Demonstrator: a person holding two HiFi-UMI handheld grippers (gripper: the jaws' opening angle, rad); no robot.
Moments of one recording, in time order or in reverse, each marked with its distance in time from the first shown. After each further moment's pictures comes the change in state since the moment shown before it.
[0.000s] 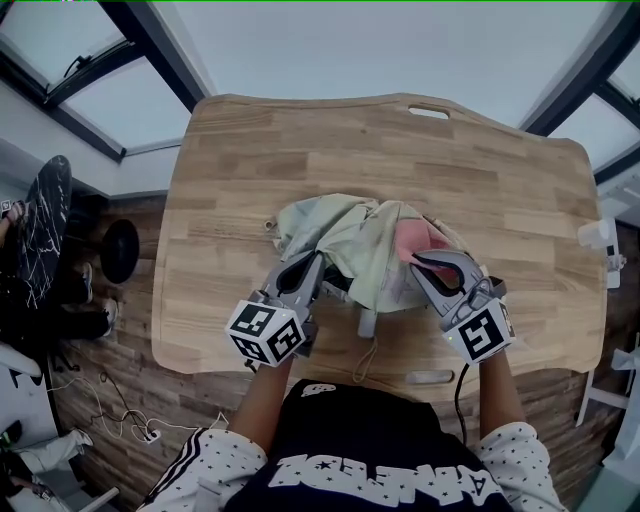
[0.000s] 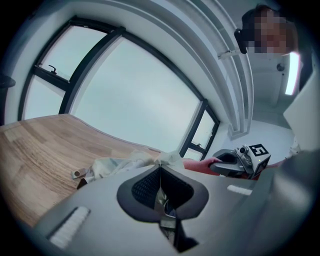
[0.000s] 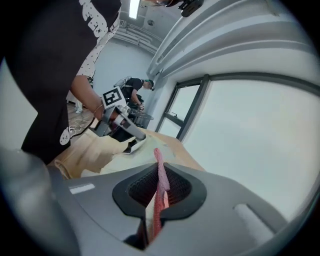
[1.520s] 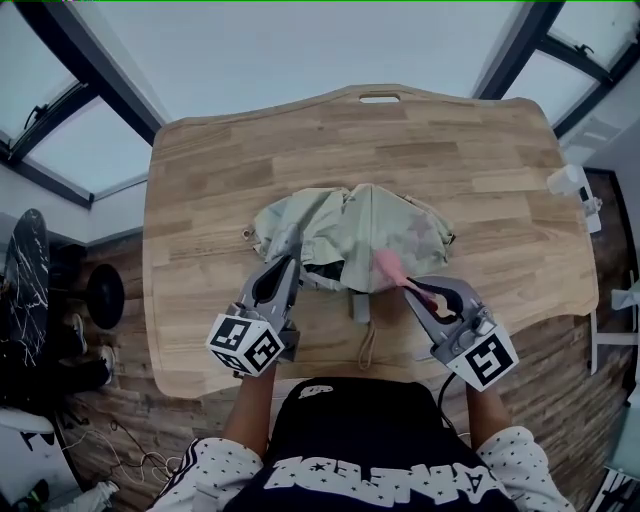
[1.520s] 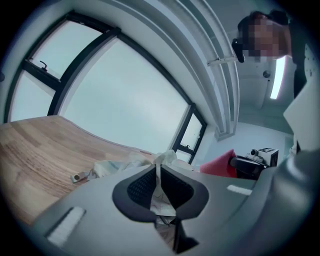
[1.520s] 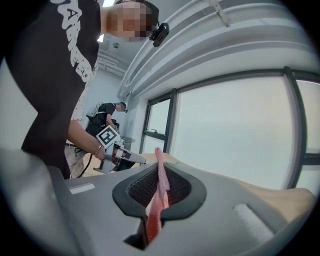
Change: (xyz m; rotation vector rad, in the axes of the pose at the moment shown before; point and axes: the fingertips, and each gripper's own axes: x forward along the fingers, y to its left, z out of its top) left arm -0.025 0.002 0.006 0.040 -0.033 -0.128; right arm -0.060 0.050 0.040 0.390 -0.151 -0.202
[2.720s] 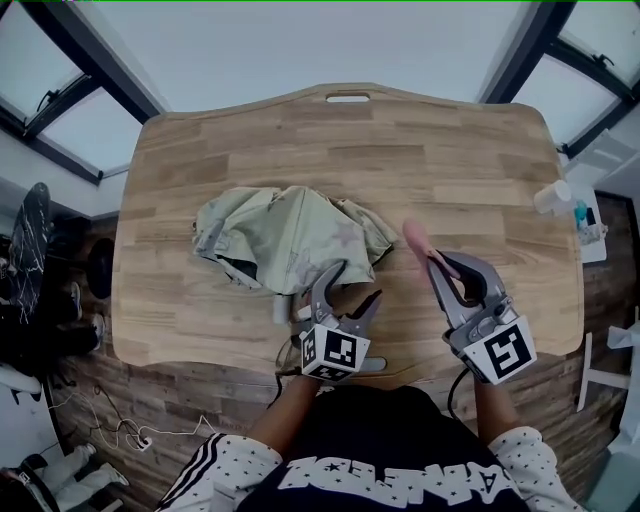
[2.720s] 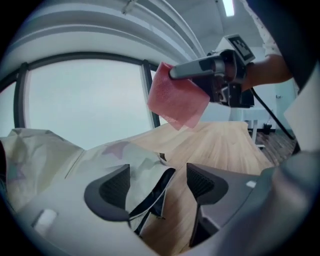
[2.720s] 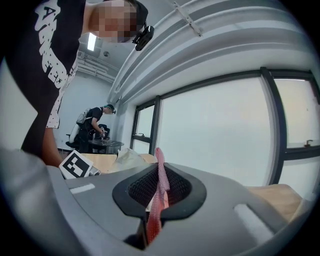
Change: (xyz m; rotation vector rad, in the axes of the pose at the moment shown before) left arm 0.149 -0.206 -0.154 0.669 0.301 0.044; right arm -0.115 -0.156 -0.017 0.036 -0.066 -0.076
